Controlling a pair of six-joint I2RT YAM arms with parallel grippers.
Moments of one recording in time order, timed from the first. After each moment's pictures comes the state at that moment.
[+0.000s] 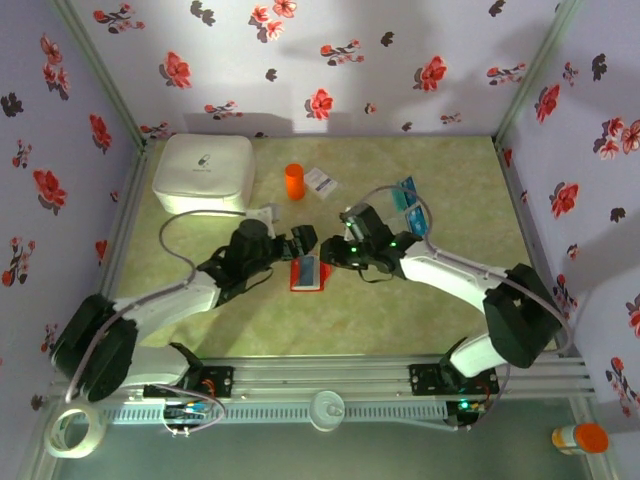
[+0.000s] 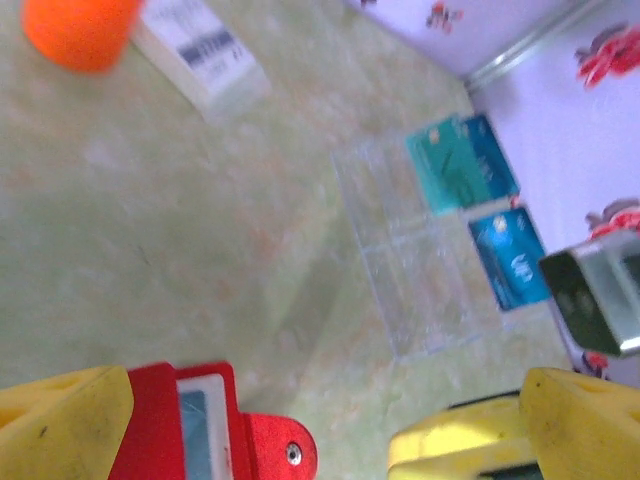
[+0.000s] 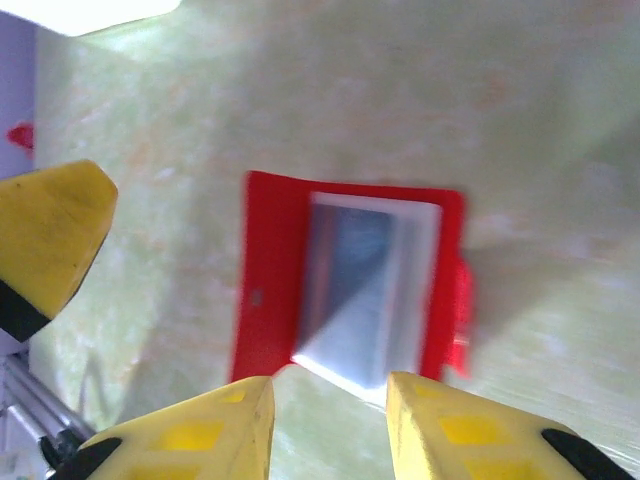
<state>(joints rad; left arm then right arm) -0.70 1.24 0.62 0.21 0.01 -0.81 0.77 1.49 0.96 -0.28 -0.24 0.80</state>
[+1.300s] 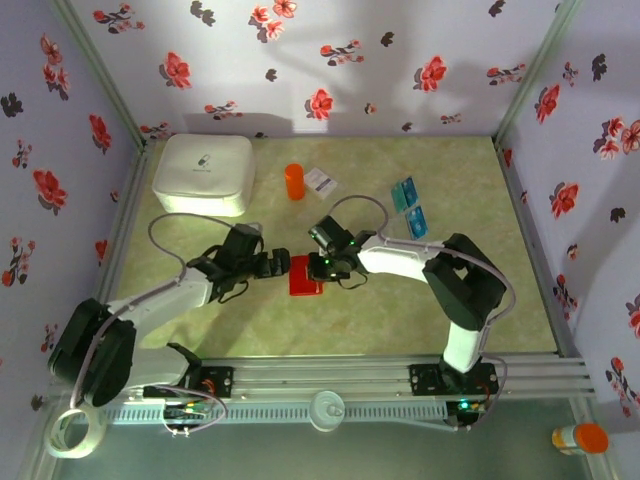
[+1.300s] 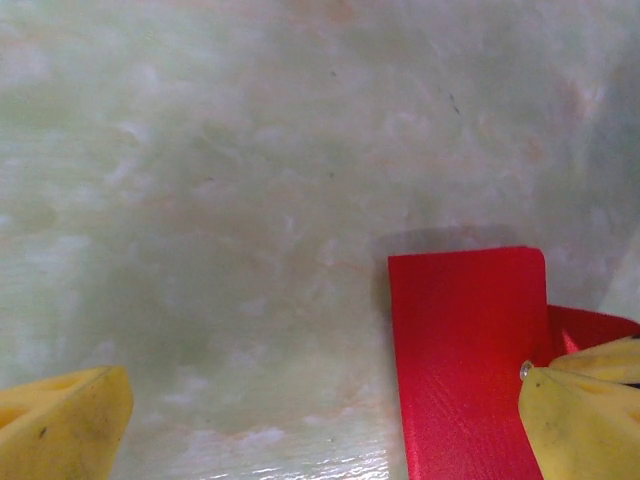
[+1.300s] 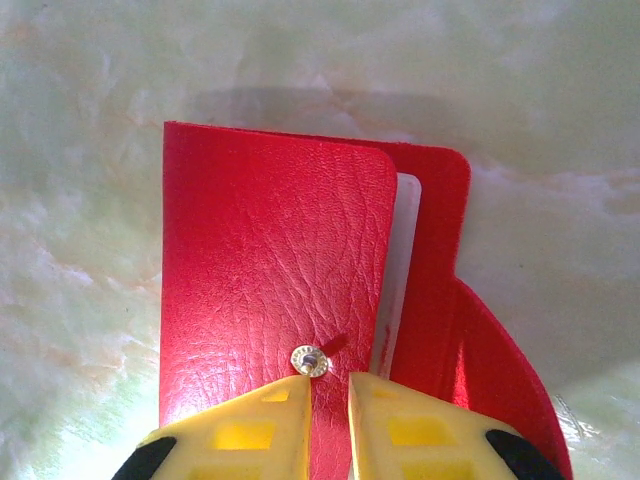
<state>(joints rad) -0.63 1.28 0.64 -0.23 -0.06 -0.60 0.85 1.80 1.07 -0.36 -0.18 0.72</state>
